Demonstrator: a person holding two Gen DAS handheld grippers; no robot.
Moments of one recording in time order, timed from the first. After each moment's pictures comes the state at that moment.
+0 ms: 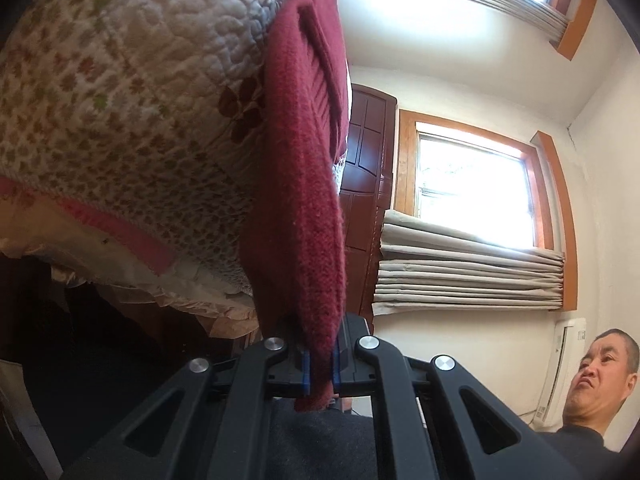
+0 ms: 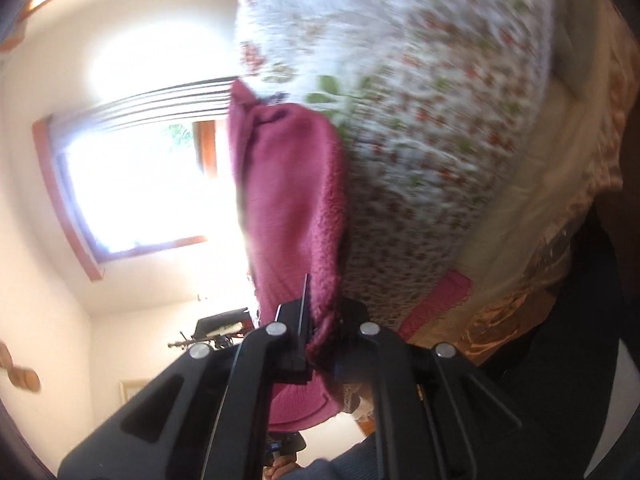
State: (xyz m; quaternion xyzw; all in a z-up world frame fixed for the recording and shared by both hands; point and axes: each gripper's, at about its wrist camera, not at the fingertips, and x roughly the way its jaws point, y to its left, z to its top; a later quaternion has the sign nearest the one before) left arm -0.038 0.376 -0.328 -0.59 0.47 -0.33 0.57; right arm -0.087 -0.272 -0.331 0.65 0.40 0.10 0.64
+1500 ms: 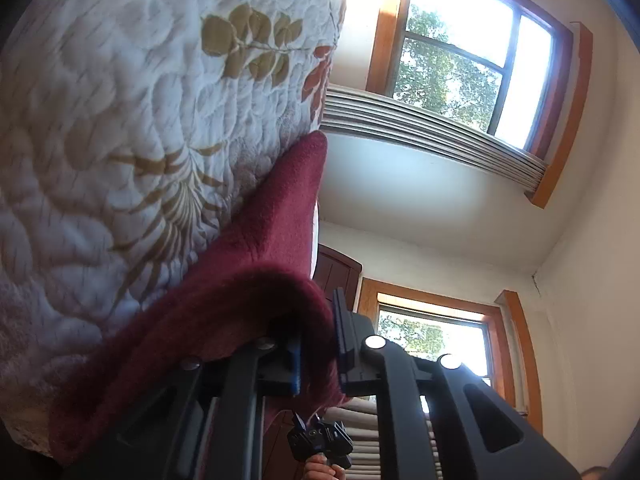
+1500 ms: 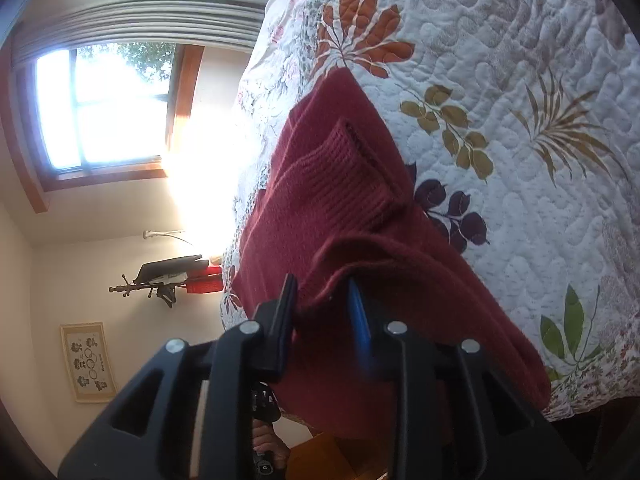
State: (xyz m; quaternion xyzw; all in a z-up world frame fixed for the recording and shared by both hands) left arm 0.173 0.398 -0.356 -0.73 0.27 -0.15 0.61; right arm 0.271 -0.251 -0.269 0.51 0.53 0.16 0.66
